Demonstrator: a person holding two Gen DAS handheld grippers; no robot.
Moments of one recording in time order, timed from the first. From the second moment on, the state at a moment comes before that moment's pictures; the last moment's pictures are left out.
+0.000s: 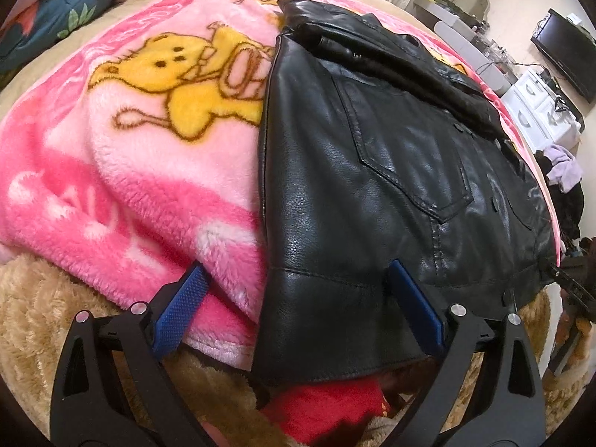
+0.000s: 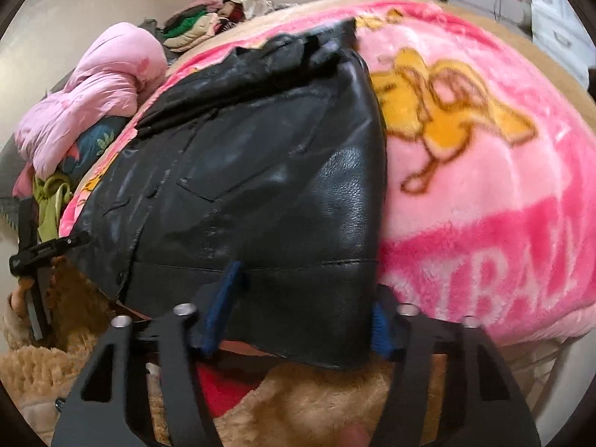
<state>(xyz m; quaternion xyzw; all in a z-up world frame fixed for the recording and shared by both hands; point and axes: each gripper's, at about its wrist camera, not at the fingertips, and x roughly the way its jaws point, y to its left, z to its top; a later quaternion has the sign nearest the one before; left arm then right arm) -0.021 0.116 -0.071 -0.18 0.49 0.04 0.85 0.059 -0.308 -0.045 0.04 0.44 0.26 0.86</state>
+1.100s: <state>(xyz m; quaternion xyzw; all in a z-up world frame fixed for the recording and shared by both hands) 0.014 0.135 0.056 -0.20 0.33 0.00 0.92 0.127 -0.296 0.075 0.15 0.24 0.25 0.92</state>
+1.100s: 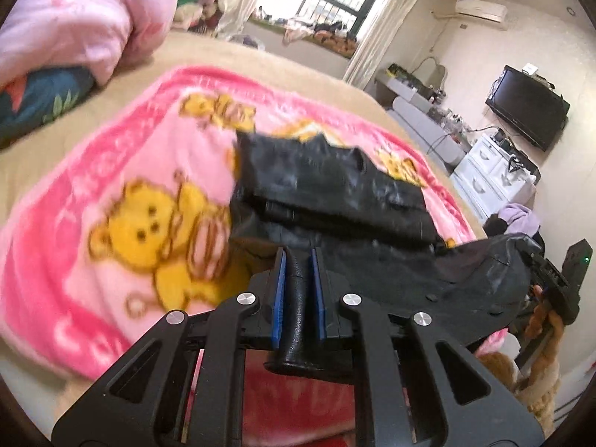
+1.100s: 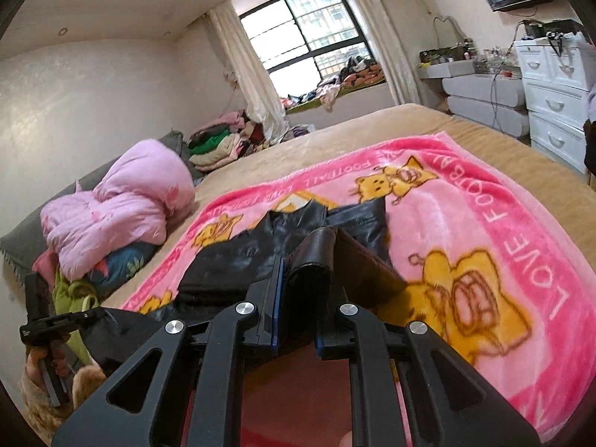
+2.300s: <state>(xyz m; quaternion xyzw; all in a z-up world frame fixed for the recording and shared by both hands) 0.200 0.179 0.060 -0.21 0.33 0.03 0.92 0.315 -0.229 0.057 0.15 0.26 0.17 0.94</state>
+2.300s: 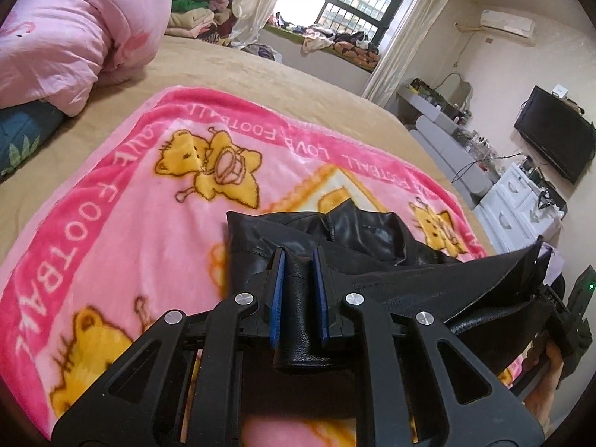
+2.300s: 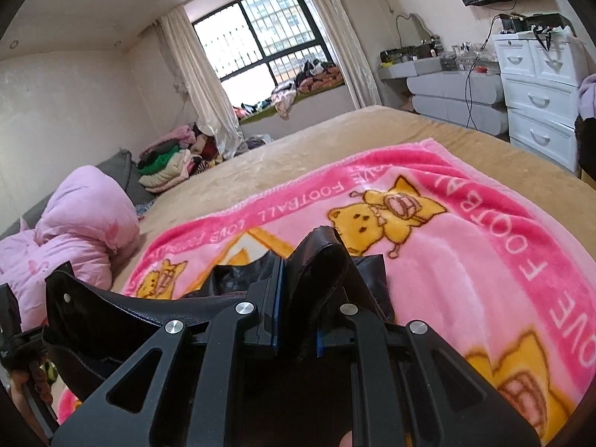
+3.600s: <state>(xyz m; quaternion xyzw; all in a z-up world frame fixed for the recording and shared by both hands) 0.250 0.194 0.011 -0.14 0.37 0.07 0.91 0.373 -0.212 -0.004 -0.02 0.34 0.12 0.93</state>
